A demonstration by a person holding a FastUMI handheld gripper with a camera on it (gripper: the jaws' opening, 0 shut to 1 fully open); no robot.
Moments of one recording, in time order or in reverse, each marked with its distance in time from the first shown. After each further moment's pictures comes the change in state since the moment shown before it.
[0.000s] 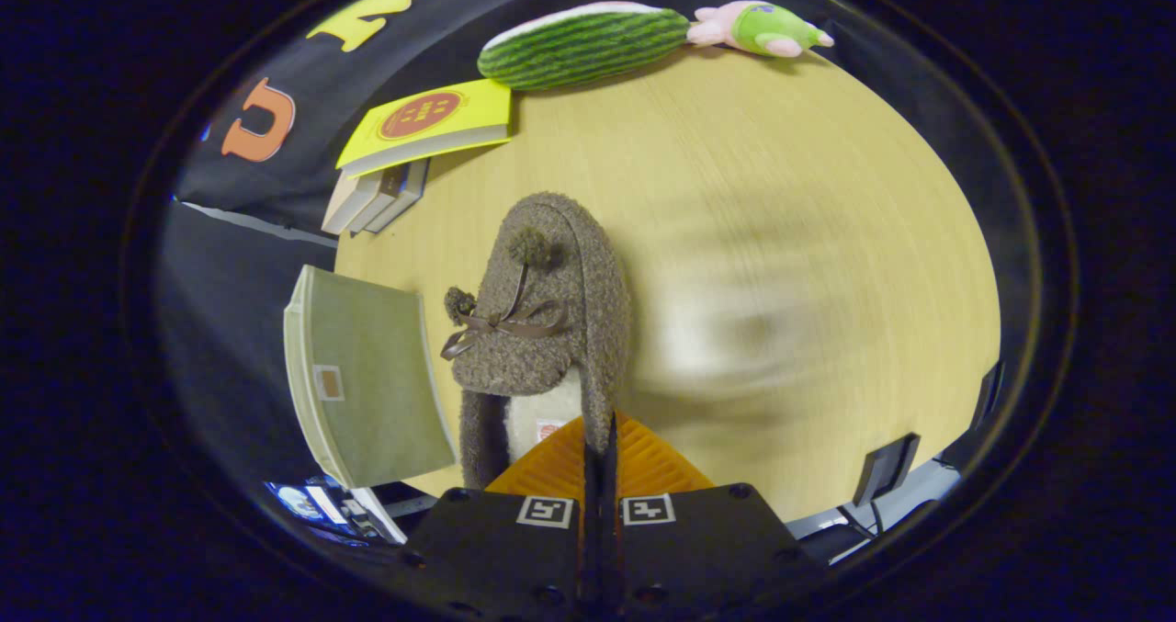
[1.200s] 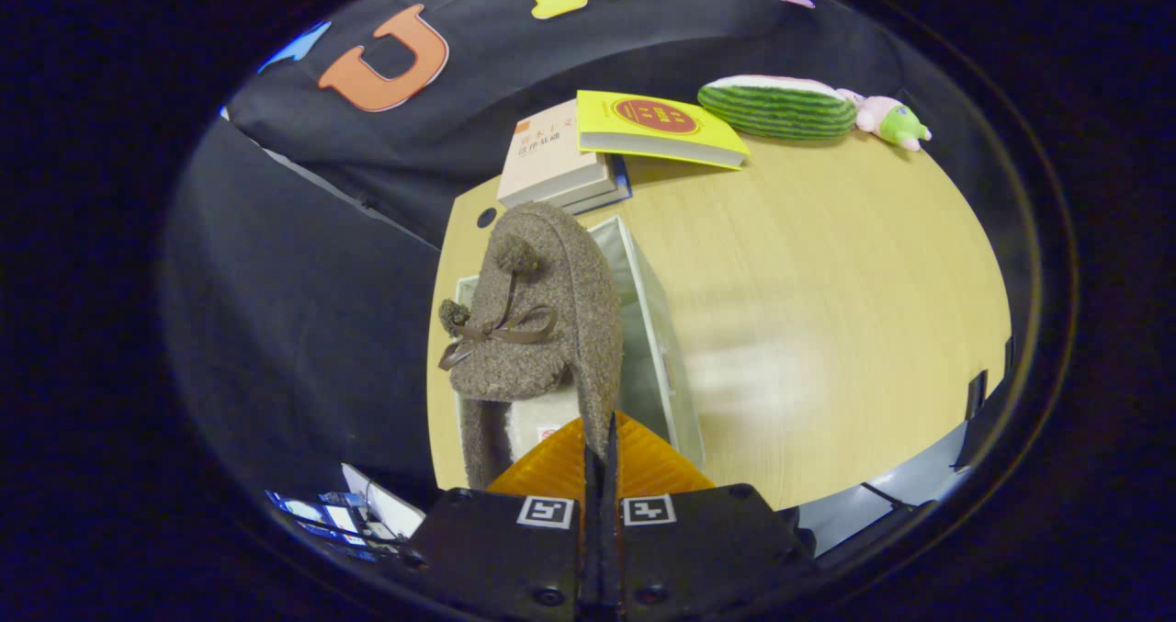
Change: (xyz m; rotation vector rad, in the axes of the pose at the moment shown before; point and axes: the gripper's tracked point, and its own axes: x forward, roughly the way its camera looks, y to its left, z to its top) arm 0.019 0.293 -0.064 -0.114 -0.151 -0.011
